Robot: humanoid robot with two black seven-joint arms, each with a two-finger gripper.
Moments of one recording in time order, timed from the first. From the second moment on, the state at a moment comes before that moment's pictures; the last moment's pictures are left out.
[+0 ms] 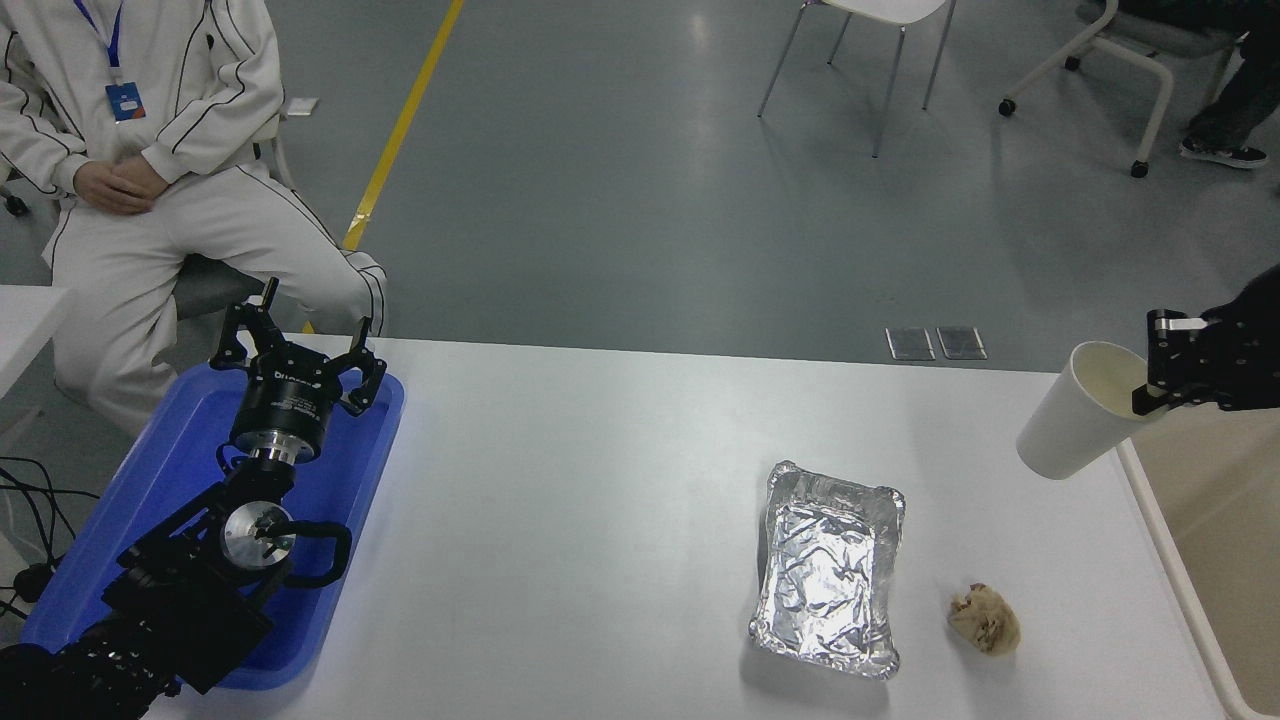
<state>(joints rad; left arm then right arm) -0.62 0.18 -0.87 -0.41 -0.09 -0.57 -0.51 2.23 -0.67 -1.51 1.23 -0.31 0.78 0.19</state>
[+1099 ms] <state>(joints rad) -0.62 0.18 -0.87 -0.41 -0.09 -0.57 -0.51 2.34 -0.86 -1.72 1.20 -0.40 0.79 0.19</state>
